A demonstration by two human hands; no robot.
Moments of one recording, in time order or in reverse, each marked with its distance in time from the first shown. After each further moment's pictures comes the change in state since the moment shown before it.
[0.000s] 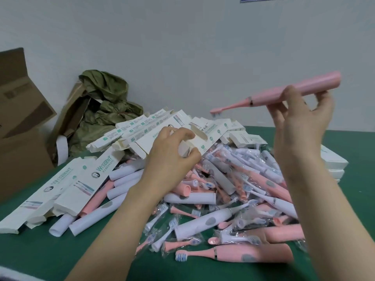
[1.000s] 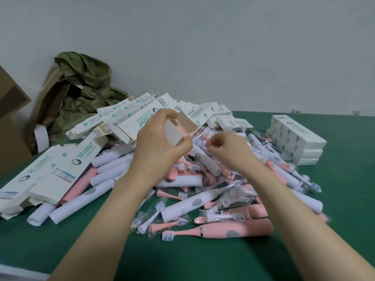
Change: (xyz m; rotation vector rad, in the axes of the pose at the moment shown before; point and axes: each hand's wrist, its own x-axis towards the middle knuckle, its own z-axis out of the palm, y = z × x) left_hand -0.013 0.013 0.008 -0.094 0.086 0.040; right_hand -0.035 0.053 -0.041 -1.474 -0.678 0.178
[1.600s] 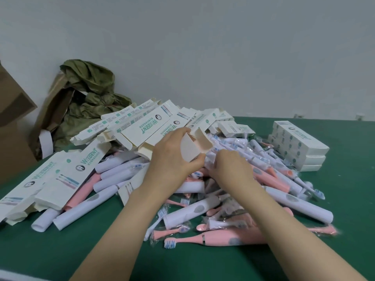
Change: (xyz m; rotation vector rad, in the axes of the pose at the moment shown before) left_hand -0.007 0.001 0.022 0.050 -0.054 0.046; right_hand -0.005 0.007 0.022 -0.447 -0.031 0.121
